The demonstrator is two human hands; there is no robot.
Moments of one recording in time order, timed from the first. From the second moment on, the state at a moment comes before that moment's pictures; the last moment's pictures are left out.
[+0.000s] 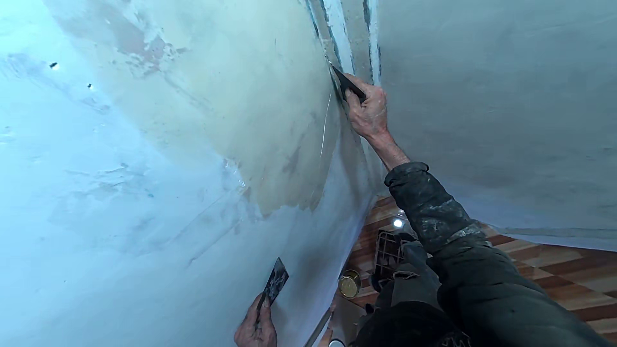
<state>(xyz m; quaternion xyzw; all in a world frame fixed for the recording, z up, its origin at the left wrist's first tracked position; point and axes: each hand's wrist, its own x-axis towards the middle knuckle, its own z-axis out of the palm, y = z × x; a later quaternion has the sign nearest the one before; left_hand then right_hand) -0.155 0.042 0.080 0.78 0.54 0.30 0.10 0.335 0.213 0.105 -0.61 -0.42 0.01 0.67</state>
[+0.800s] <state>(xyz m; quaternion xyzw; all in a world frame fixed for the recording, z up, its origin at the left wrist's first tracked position) -0.155 0.041 0.088 0.79 0.54 0.28 0.11 0.230 0.134 0.019 -0.56 -0.56 -0.01 0.61</state>
